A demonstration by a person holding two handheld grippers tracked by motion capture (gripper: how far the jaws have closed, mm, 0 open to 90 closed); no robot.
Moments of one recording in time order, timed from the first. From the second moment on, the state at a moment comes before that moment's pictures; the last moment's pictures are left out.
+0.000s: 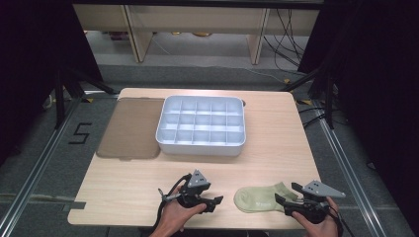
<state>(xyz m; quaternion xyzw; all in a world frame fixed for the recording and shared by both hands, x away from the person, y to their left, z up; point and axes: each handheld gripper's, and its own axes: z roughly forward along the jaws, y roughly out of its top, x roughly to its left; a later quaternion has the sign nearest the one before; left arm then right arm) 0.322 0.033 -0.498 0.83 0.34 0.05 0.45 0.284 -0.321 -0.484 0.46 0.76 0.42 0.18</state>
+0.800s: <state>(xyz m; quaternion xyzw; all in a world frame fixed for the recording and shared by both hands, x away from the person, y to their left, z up) 0.326 -0.036 -0.509 0.86 0.30 0.04 0.40 0.283 -0.321 -0.484 0.45 0.76 0.43 0.18</state>
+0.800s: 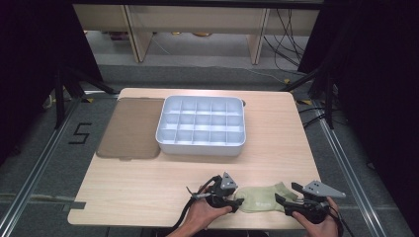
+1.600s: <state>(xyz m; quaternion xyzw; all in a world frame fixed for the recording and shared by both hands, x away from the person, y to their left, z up) 0.321 -0.040 -0.508 0.87 0.27 0.05 0.41 0.283 -0.320 -0.483 0.46 0.76 0.43 0.19</state>
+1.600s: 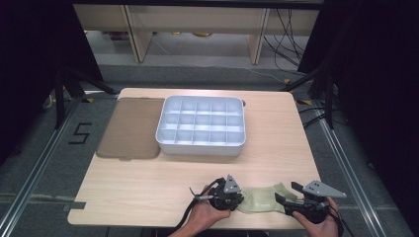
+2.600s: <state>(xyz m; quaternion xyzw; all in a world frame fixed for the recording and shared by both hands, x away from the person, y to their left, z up) 0.322 0.077 -0.491 0.86 0.29 0.07 0.41 0.281 -0.315 -0.482 0.45 0.77 0.42 0.17</state>
